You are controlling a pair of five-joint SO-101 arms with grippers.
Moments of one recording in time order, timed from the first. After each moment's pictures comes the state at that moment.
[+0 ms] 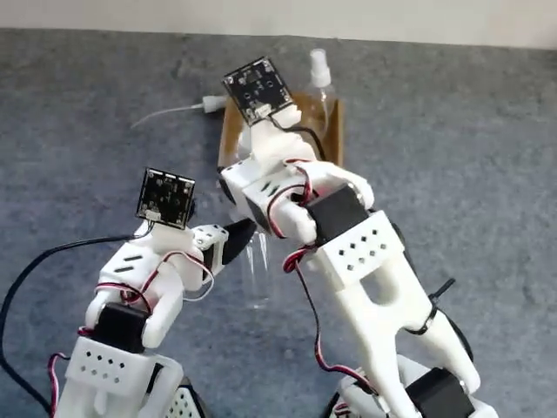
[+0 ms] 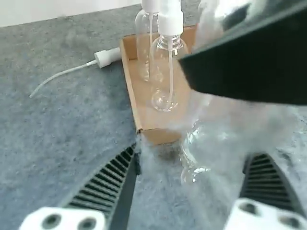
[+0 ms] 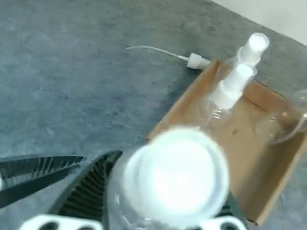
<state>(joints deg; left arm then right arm) 8.2 -75.4 68.9 44.8 5.4 -36.0 -23.4 8.4 60.4 2.5</state>
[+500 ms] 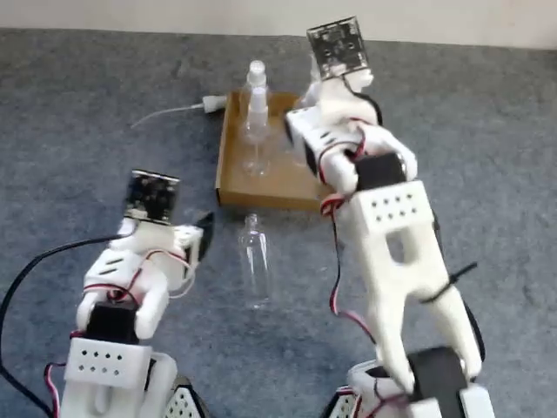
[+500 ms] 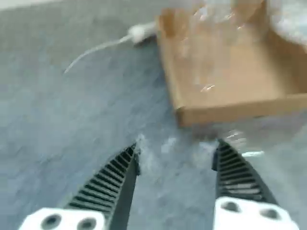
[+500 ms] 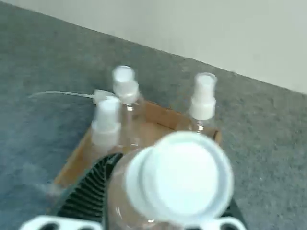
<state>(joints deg) 0.5 -75.6 72.4 46.4 0.1 -18.4 -14.2 8.4 43.7 5.9</state>
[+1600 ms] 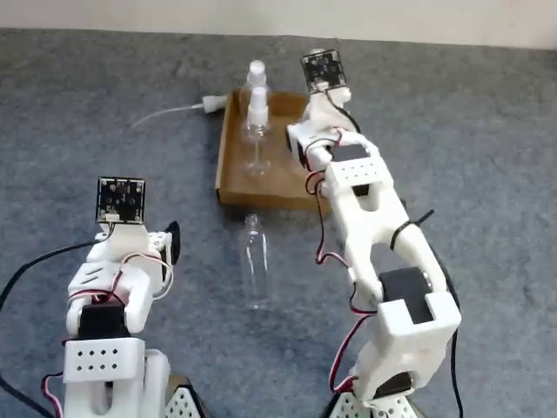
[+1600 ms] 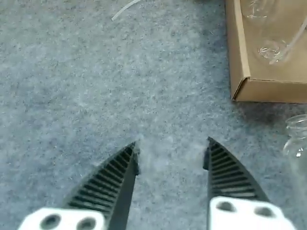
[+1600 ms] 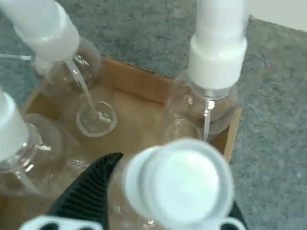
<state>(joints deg) -10.8 -75.6 77.8 46.5 -0.7 -16.4 12.9 8.4 24.0 5.9</state>
